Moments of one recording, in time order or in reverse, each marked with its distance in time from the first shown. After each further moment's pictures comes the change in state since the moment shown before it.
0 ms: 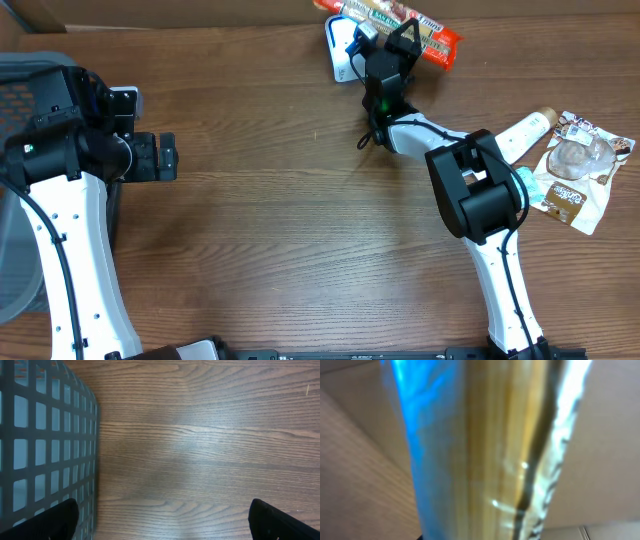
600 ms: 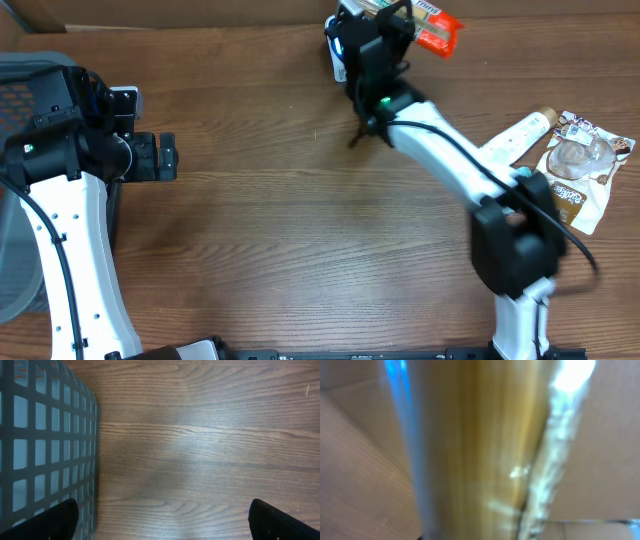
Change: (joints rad) left arm 0.000 0.000 -0.001 0.000 0.001 0.000; right arm 0.115 -0.427 0.004 -0.762 0.068 0.233
